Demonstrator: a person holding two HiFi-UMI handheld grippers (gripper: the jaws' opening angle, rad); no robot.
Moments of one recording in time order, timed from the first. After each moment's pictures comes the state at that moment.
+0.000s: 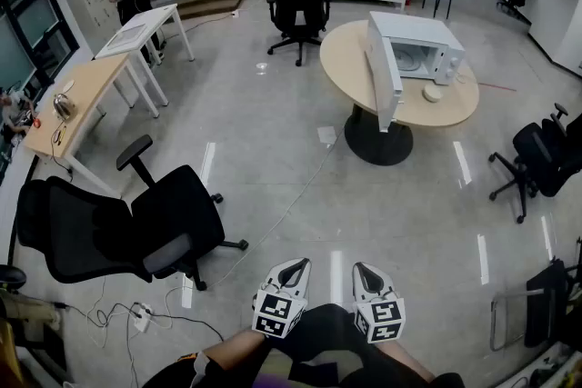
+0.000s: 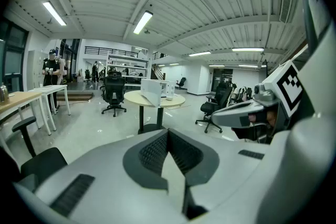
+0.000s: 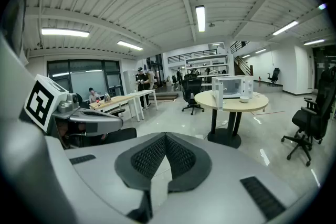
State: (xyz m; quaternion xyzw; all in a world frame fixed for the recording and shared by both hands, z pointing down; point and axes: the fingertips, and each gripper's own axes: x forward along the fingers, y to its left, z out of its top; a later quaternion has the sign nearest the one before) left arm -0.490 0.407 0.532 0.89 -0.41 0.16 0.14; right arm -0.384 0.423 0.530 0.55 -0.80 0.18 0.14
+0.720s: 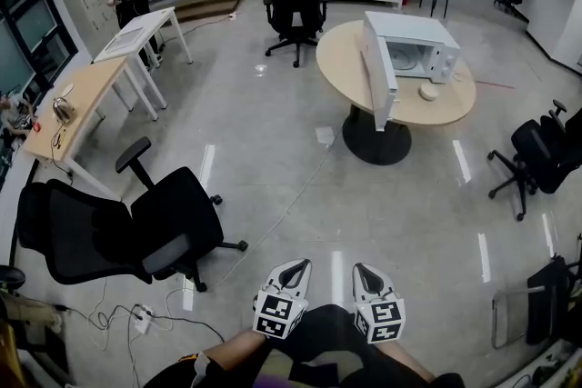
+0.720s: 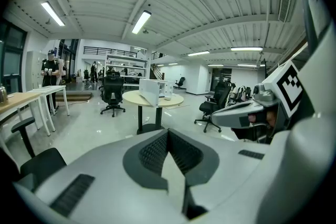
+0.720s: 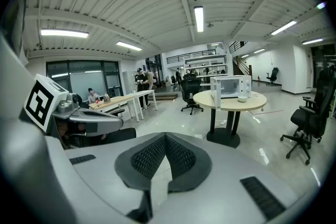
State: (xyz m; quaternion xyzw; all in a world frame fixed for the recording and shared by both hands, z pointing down) left arm -0.479 0.414 0.533 0.89 -0.41 0.17 0.14; right arm -0.373 0.431 0.531 0.56 -0.80 0.18 0.13
